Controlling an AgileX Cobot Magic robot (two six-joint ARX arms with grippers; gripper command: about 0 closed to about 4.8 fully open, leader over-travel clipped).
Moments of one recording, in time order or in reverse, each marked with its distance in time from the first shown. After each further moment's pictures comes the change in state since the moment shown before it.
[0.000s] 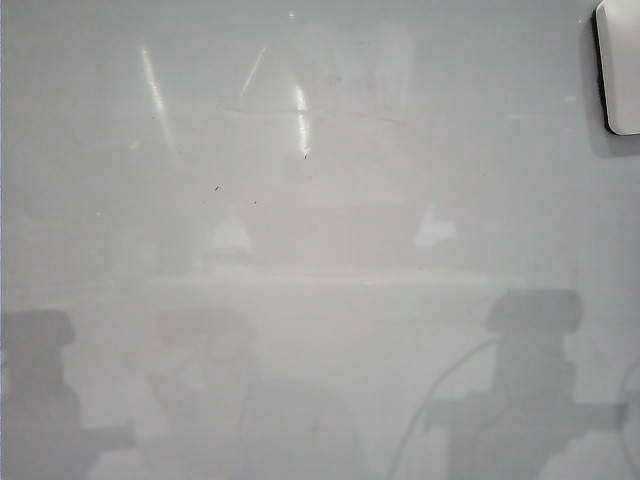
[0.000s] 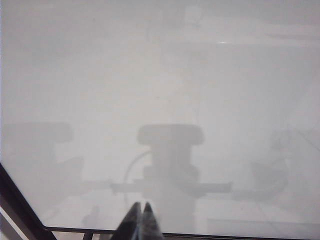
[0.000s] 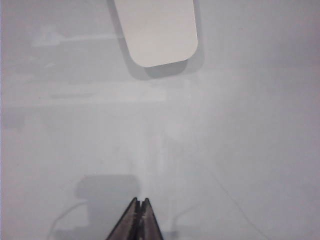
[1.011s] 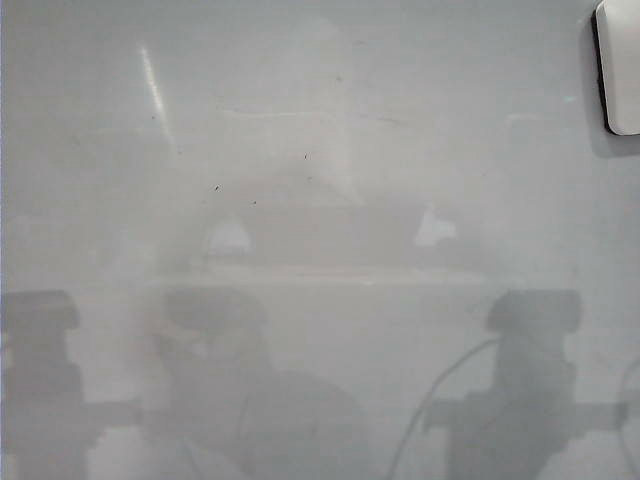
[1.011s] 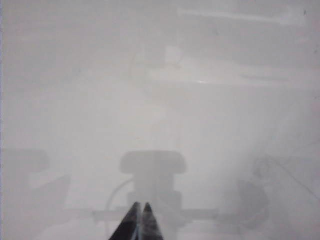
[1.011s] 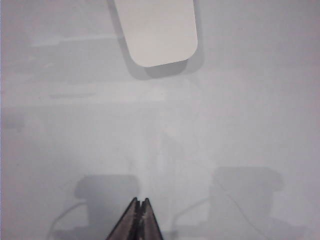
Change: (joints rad) left arm -0.020 -0.001 -0.002 0.130 0.041 -0.033; right arm 0.000 0.000 0.000 0.000 0.000 0.000
